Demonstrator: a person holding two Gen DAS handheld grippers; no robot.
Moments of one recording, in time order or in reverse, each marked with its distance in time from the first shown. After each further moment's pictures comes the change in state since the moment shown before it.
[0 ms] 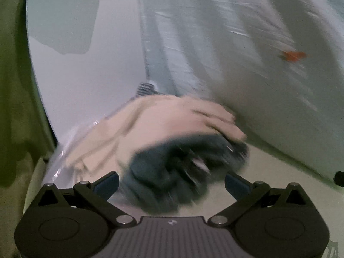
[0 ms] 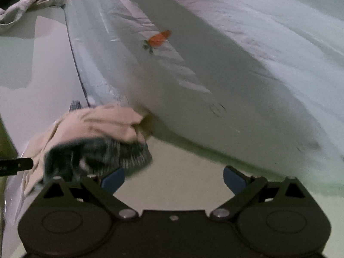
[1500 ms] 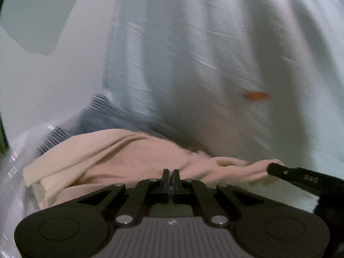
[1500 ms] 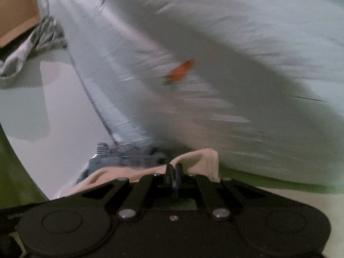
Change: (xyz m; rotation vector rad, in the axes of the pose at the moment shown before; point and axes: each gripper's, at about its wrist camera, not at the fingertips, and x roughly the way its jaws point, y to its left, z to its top) left arm -0.052 -0.022 0.011 -0.116 -0.016 -0.382; right arm -0.018 0.005 0.019 0.203 -0.089 0.156
